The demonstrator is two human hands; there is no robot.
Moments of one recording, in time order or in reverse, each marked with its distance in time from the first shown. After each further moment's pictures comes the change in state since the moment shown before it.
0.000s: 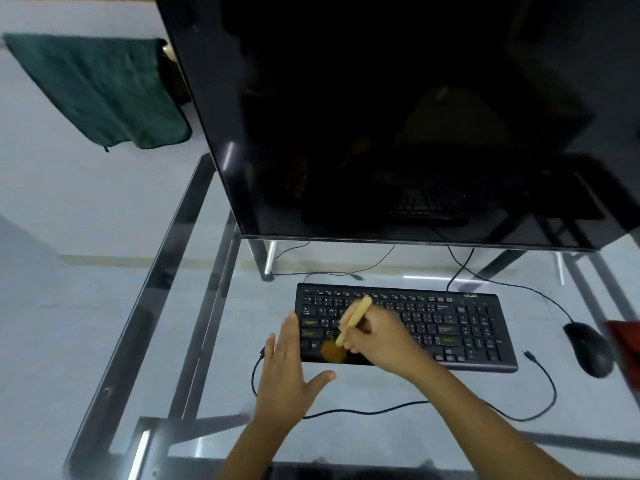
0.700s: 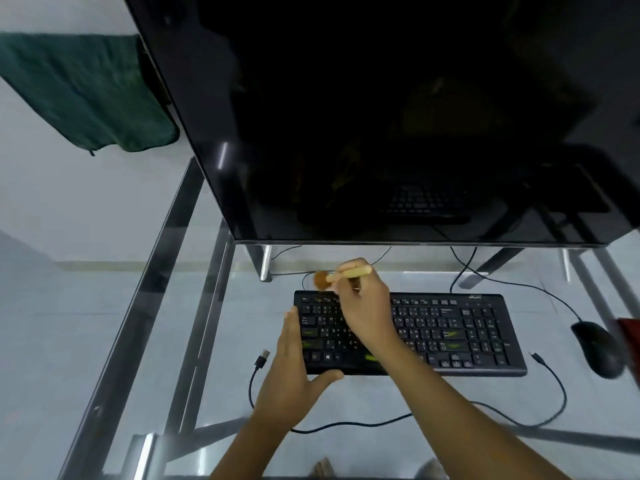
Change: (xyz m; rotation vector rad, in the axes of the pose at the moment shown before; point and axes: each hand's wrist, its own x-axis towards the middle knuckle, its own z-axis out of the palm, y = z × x) left_hand 0.019 0.014 -0.012 -0.274 -0.084 -0.052; right_hand 0.055 -0.019 0.016 0.209 0.388 -0.026
